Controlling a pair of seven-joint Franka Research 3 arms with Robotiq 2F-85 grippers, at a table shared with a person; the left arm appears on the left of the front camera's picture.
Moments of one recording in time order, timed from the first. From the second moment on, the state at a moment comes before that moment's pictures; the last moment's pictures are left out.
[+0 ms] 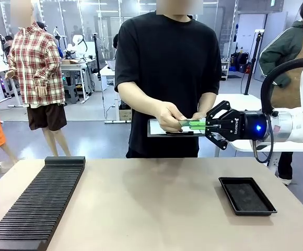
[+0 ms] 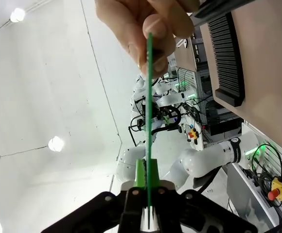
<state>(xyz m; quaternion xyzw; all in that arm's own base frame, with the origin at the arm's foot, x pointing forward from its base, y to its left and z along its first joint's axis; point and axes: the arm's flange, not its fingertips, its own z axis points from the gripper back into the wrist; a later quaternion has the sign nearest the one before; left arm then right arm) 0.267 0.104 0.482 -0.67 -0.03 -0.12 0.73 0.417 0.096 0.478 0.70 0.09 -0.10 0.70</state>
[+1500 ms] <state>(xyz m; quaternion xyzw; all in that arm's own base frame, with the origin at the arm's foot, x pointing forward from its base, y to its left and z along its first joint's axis) 0.267 0.104 0.482 -0.67 -0.03 -0.12 0.73 0.418 0.097 0.481 0.70 0.09 -0.10 0.70</state>
